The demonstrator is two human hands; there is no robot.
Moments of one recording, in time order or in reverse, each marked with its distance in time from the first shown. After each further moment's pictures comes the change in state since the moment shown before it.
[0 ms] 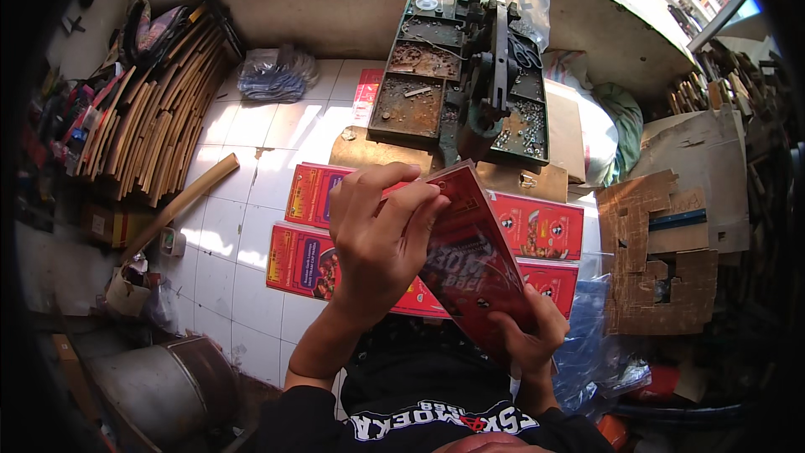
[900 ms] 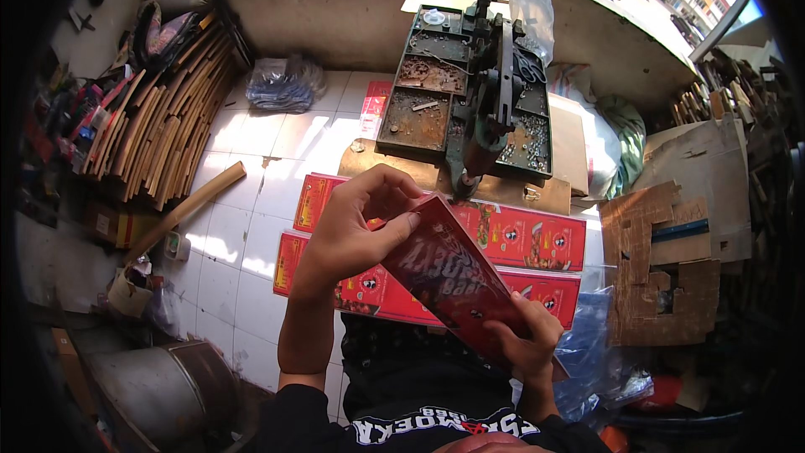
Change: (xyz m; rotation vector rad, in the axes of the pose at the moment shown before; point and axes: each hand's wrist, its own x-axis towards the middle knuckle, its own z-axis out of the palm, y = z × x) left_hand 0.013 -0.045 -0.030 -0.792 -0.521 -0.625; right_hand -0.001 0.006 0.004 0.044 -0.114 0.007
